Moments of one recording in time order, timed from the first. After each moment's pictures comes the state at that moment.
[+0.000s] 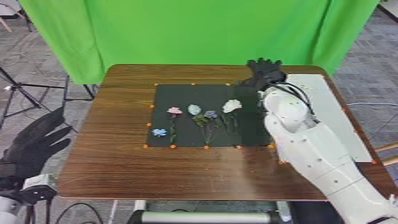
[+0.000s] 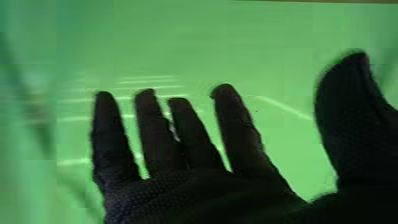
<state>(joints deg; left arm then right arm) 141.3 -62.8 -121.3 -127.1 48.8 -0.8 0.2 -61.6 -64.6 58.4 -76.4 -147.7 -3.8 20.9</state>
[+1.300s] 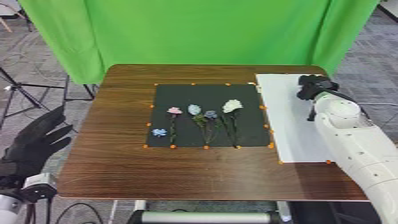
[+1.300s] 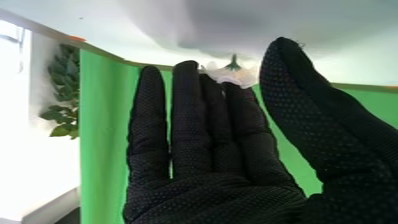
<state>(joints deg) 140.4 -62.0 -120.8 -126.3 48.8 -1.3 0.8 -60.8 -57.2 67.9 -61.9 -149.0 -6.8 9.0</state>
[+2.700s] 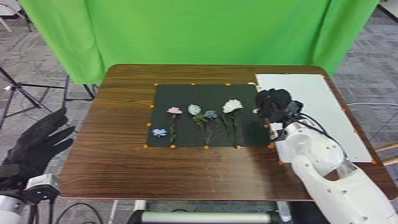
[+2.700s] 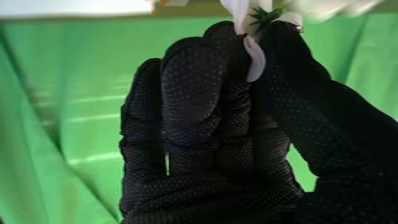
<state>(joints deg) 140.3 -62.6 -120.2 -126.4 48.8 -1.4 0.5 -87.8 -57.4 71.1 -99.7 -144.6 0.5 6.7</state>
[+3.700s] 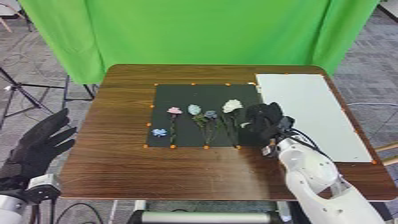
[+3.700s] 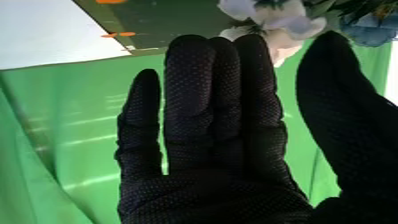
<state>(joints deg) 140.0 -62.7 -119.8 -126.3 48.8 -1.5 -0.1 -94.5 -60.0 72.6 -103.3 -145.7 -0.7 5.9</state>
